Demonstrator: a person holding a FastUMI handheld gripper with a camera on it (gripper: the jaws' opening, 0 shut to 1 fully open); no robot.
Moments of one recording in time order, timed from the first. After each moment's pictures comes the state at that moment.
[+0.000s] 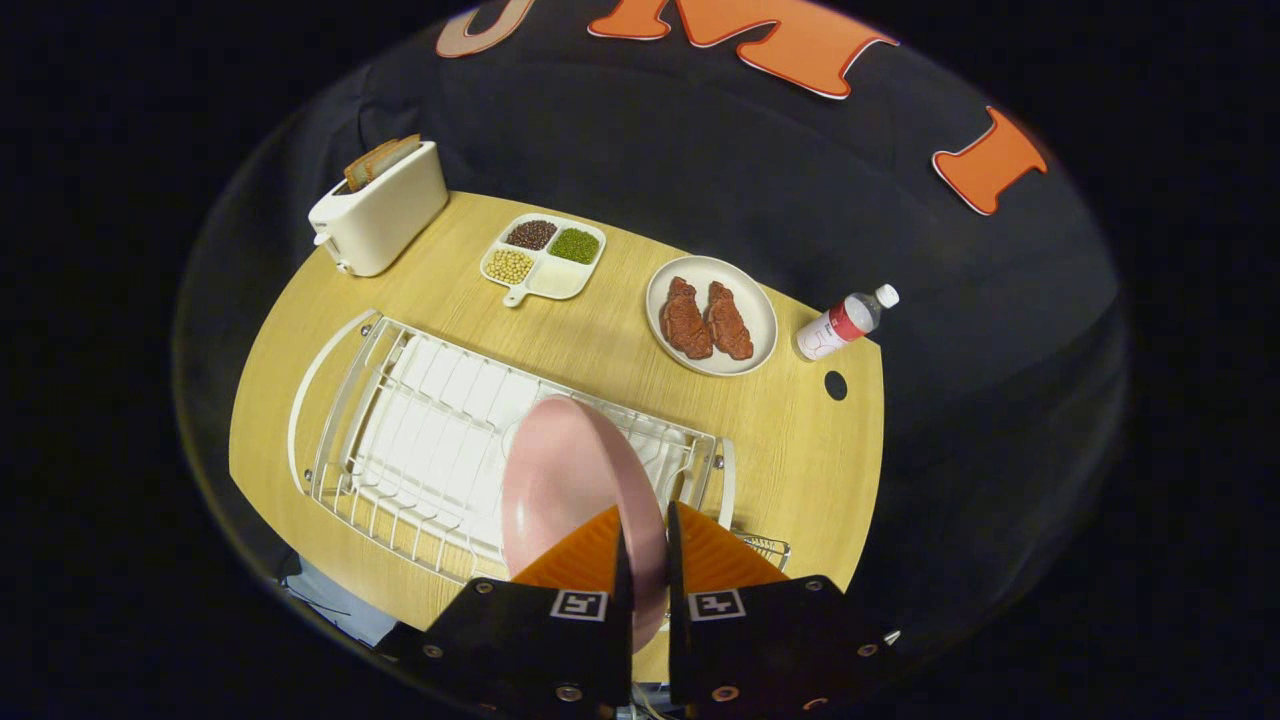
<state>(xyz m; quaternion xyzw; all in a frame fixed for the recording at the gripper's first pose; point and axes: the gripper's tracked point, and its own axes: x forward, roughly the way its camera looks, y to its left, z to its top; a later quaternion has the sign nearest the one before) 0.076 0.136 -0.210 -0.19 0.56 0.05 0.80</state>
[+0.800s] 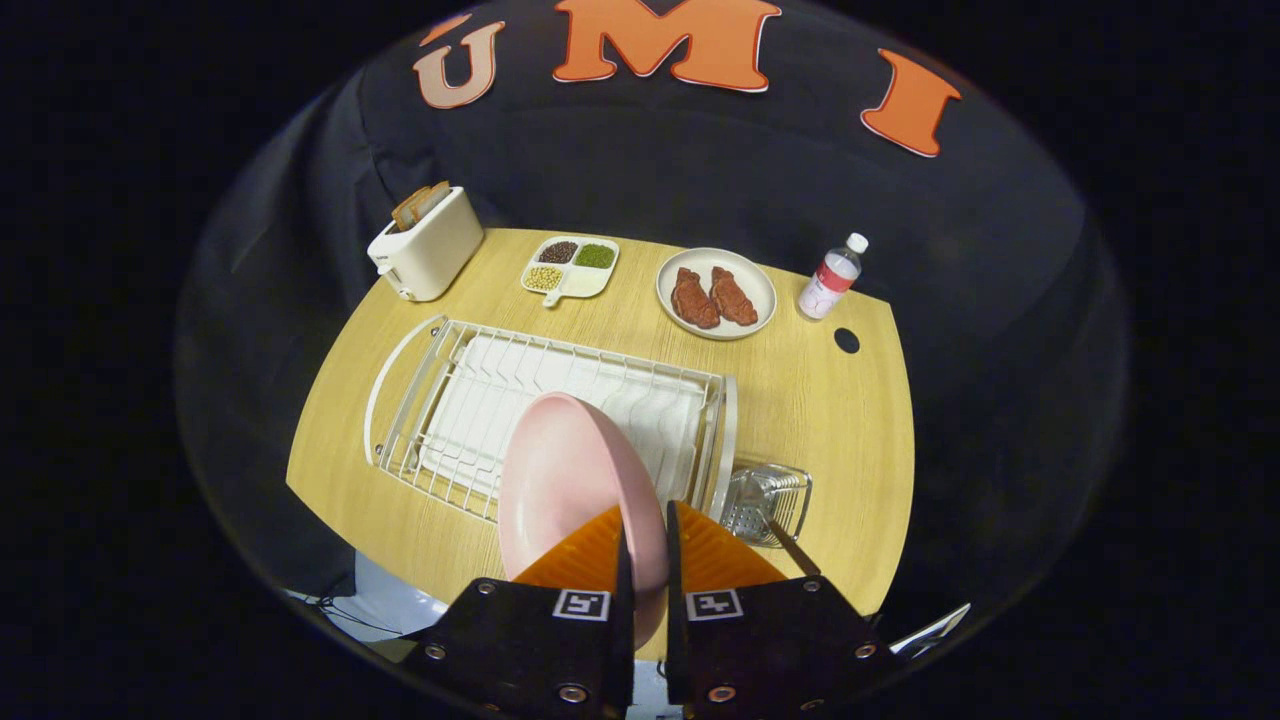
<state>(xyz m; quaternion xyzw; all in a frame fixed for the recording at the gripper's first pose) -0.019 0.102 -0.185 -0.09 0.54 0.08 0.83</state>
